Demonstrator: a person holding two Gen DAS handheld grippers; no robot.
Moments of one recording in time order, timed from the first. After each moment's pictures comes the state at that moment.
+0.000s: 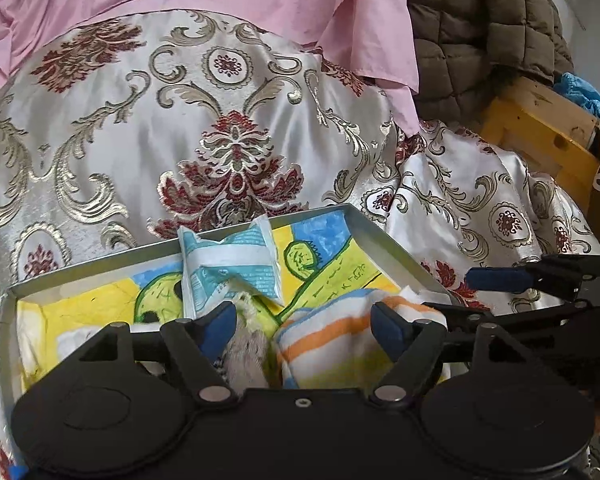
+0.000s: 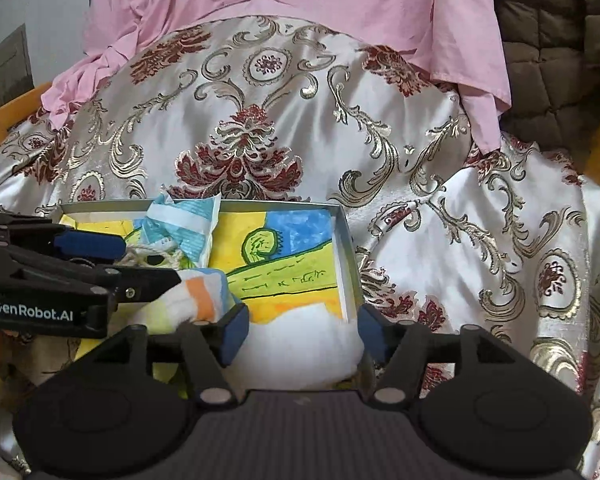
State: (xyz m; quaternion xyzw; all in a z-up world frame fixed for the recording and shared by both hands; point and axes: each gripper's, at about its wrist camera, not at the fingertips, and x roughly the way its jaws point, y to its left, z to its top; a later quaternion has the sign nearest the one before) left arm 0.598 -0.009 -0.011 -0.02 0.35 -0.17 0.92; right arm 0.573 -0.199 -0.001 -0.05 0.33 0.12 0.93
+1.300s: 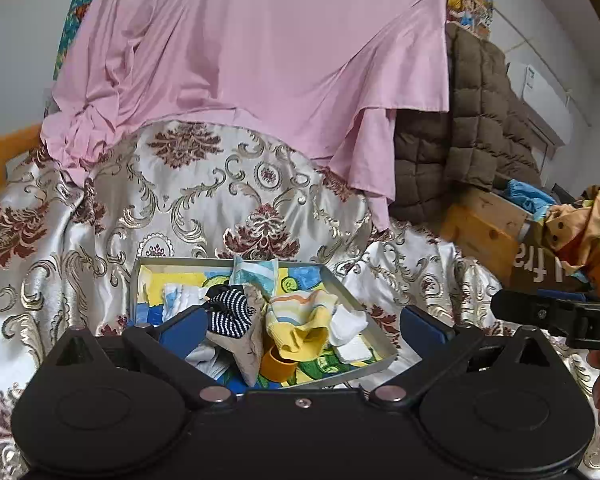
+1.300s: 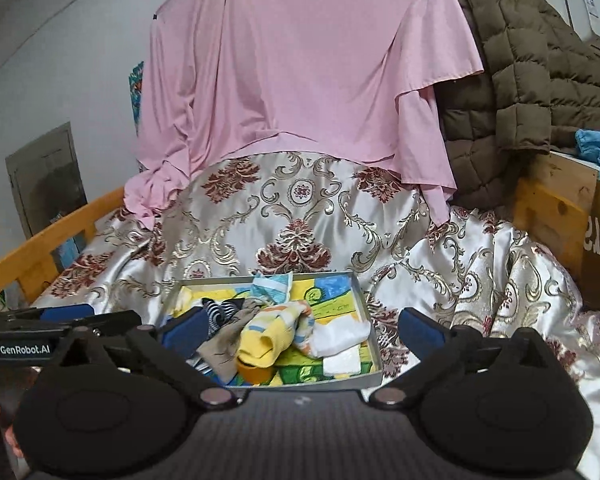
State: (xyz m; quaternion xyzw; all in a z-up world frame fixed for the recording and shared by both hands) left arm 0.337 0.022 0.092 -0.09 0.21 -0.11 0.97; right arm 0.329 -0.235 0.122 0.03 0.21 0.14 0.97
